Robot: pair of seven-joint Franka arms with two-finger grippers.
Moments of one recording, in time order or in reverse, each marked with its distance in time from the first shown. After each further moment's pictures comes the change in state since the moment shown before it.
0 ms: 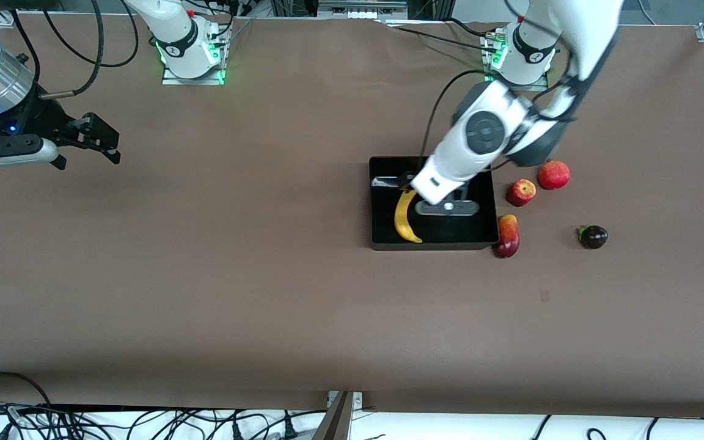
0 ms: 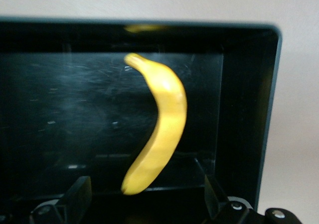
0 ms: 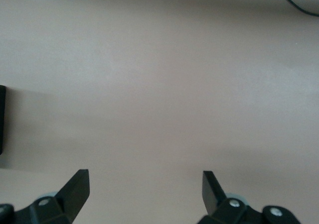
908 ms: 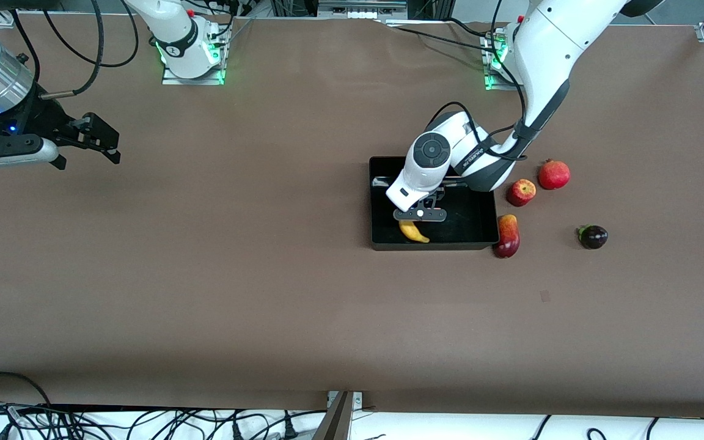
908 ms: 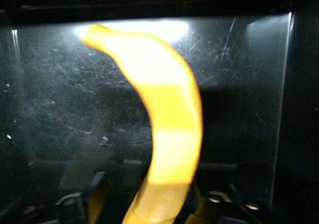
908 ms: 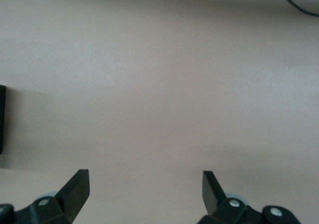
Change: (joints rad) left arm -0.044 0.179 0.003 0.001 0.291 0.062 -0.220; right arm 0.000 0.000 0.000 0.000 0.000 0.000 -0.001
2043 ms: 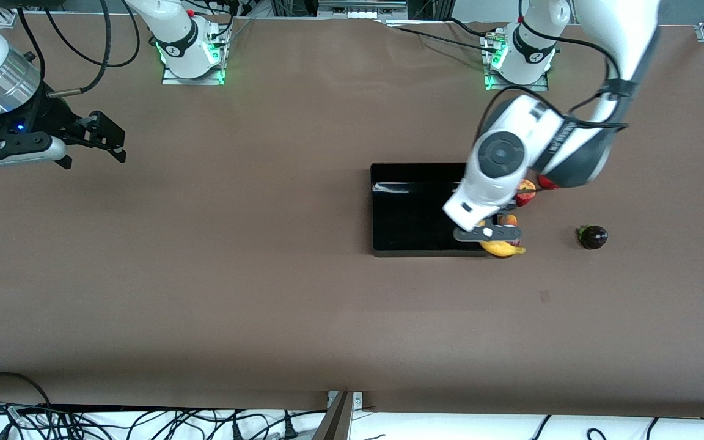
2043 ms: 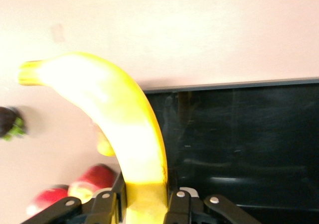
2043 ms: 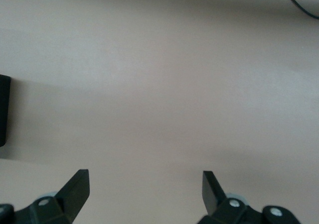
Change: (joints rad) left arm 0.199 -0.184 0.002 0.227 0.001 -0.466 0.364; right arm 0.017 -0.001 0.013 0.001 0.000 0.000 0.000
